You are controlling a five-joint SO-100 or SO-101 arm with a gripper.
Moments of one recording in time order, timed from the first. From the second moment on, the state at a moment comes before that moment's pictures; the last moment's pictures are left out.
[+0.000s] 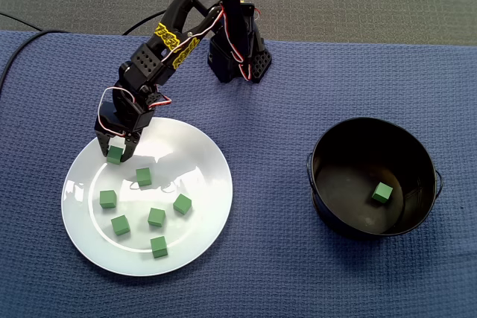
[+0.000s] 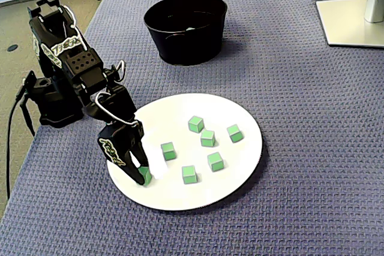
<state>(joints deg) 48.4 76.7 111.8 26.9 -118.8</state>
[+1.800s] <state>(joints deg) -37.6 107.3 107.1 26.7 -39.5</state>
